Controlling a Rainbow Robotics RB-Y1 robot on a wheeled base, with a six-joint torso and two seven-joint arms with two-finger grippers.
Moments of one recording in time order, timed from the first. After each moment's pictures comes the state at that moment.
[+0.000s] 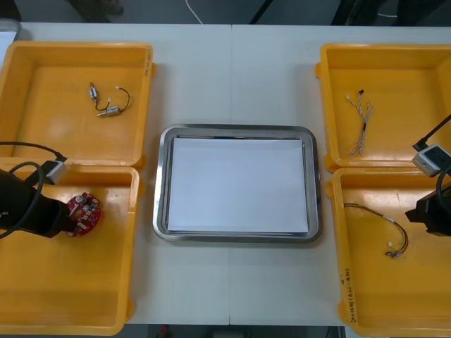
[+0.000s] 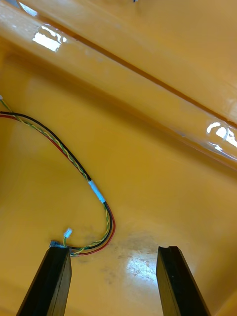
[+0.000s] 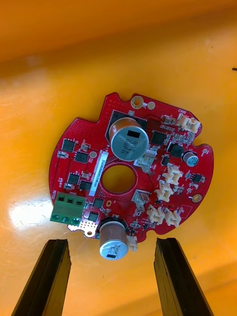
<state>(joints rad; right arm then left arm) 0.00 -0.76 -0.21 -2.11 -0.83 1.61 1.82 -0.11 0.75 0.09 -1.84 0.91 1.64 -1.62</state>
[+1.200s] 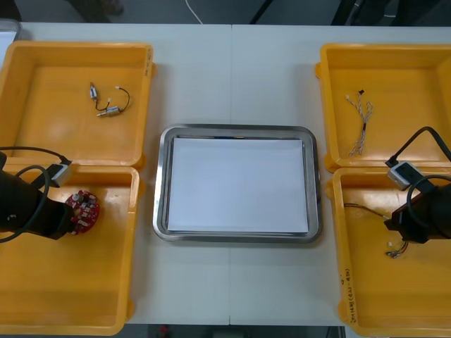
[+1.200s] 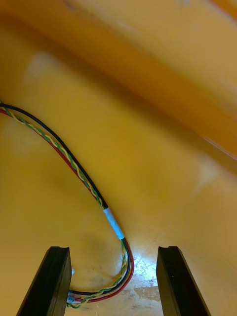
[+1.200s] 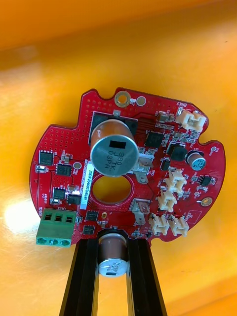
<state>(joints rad) 0.00 -0.76 -0.05 -1.99 -0.77 1.43 1.88 -0.11 0.75 0.06 -1.81 0.91 1.59 -1.62</state>
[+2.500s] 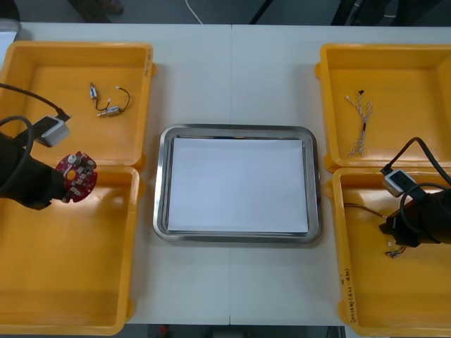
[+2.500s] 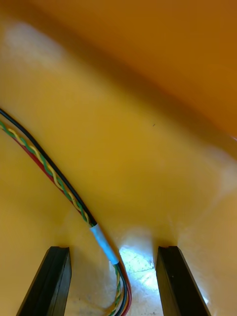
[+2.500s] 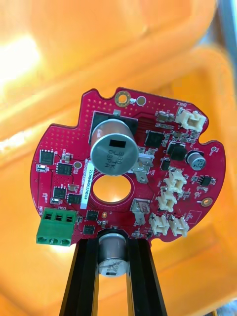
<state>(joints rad) 0.00 -0.76 0.01 -1.87 -0.76 1.30 1.92 -0.27 0.75 0.17 -2.11 0.95 1.91 -1.58</state>
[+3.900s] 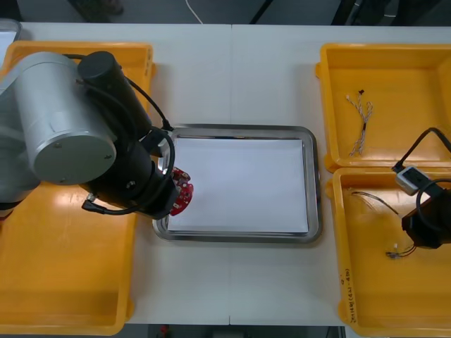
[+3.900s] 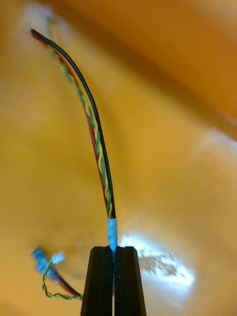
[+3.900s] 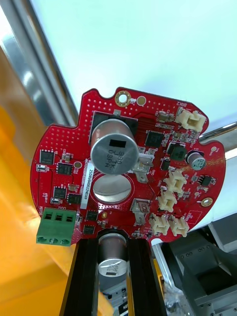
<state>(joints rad) -0.01 -0.78 -0.09 -1.98 -0.80 1.53 1.92 -0.65 0.67 -0.48 -2.14 0.93 1.91 -0.83</state>
